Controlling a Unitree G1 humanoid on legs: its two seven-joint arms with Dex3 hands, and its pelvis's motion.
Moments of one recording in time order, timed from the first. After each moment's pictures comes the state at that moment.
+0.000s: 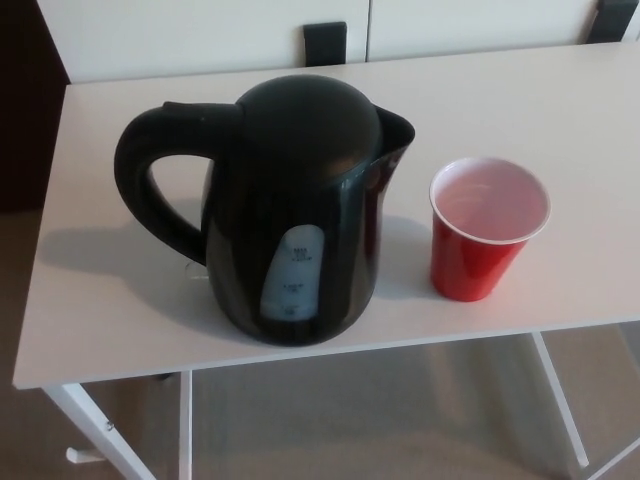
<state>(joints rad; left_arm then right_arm) 0.31 0.42 0.58 0.25 -0.34 -0.07 -0.36 0.19 -0.33 -0.19 1.17 0.05 -0.28 0.20</state>
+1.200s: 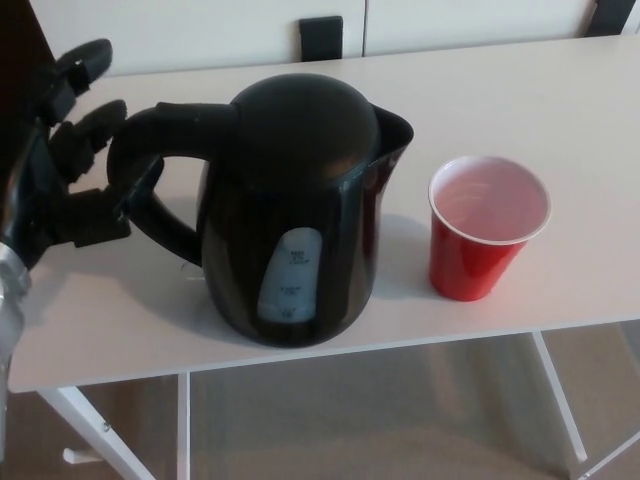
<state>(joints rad) -0.24 0.37 0.19 -0.11 -0.28 0.33 -0.20 0.16 -0.36 -0.22 1.17 0.06 -0.27 0.21</state>
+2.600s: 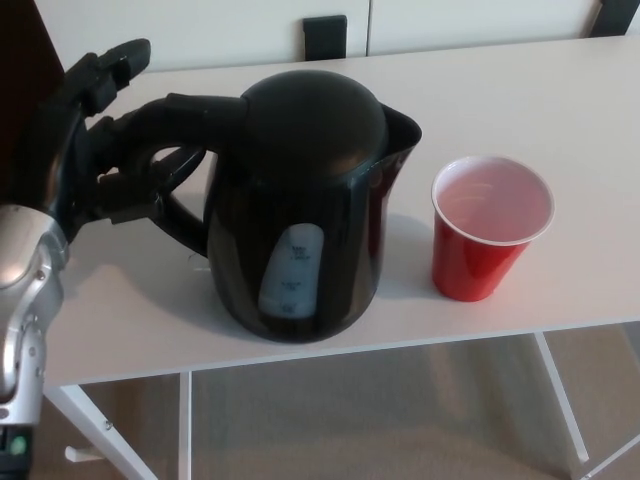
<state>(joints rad) -0.36 0.35 0.10 0.00 -0.18 0.34 -0.12 0.16 -0.36 -0.23 1.06 0.08 -0.26 0.24</state>
